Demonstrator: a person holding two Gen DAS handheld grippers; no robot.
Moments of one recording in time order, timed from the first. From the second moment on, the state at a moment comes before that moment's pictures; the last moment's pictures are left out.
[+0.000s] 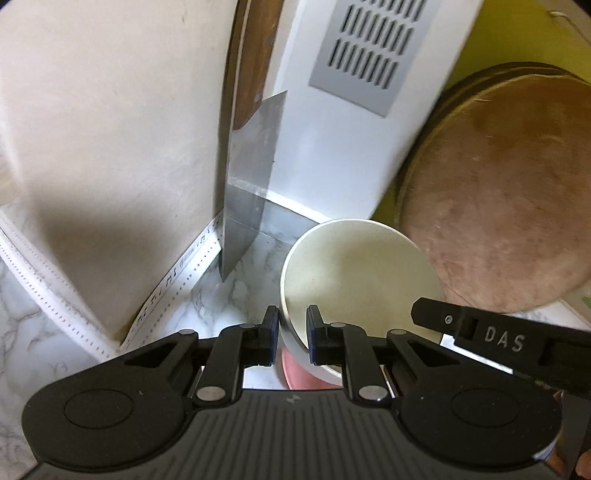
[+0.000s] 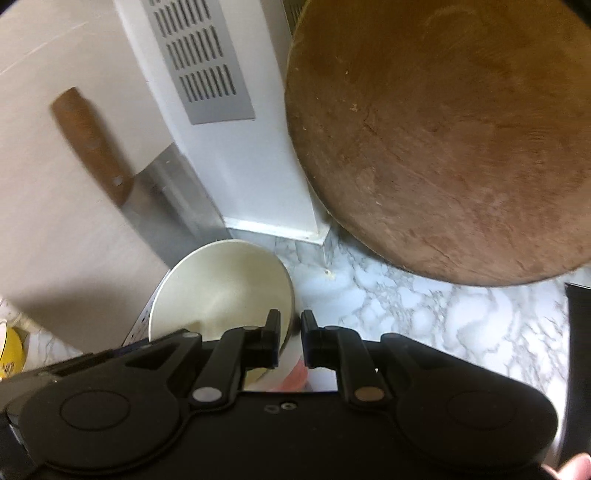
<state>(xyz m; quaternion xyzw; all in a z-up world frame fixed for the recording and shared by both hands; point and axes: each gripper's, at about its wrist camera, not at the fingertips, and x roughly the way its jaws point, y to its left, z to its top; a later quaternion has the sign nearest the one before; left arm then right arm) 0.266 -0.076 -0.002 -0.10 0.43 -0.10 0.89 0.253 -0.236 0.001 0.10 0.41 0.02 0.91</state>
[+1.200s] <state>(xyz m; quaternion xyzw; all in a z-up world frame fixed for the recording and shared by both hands) 0.102 -0.027 -0.003 -0.04 0.48 -0.16 0.86 0.071 -0.197 -0.019 0.12 0.46 0.02 0.88</state>
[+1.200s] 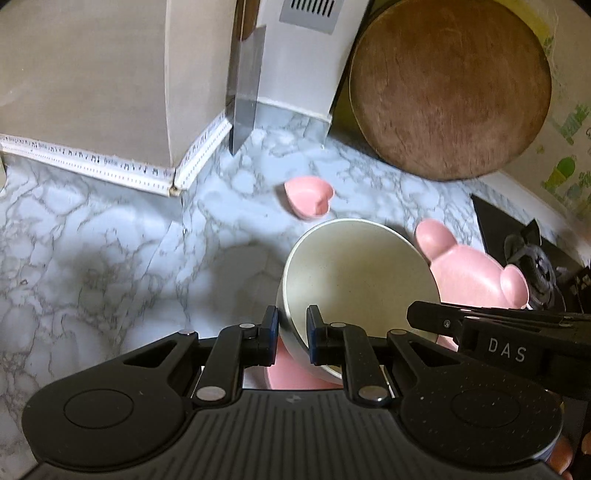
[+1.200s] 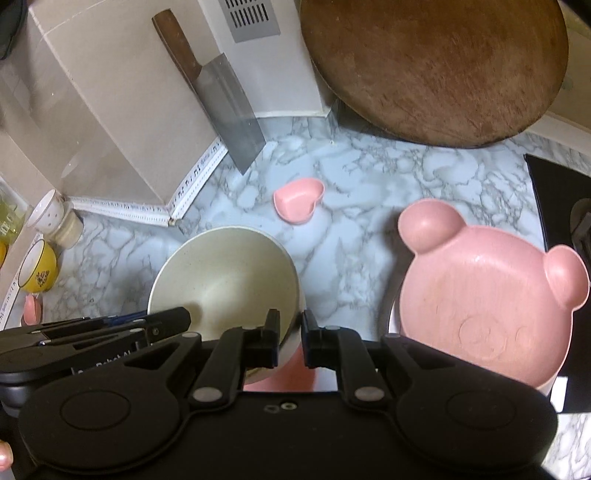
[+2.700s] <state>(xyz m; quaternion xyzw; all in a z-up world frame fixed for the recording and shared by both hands) 0.085 -0.024 -0.035 -0.04 0.51 -0.17 0.84 0.053 -0.195 -0.050 0.13 0.50 0.02 0.86</state>
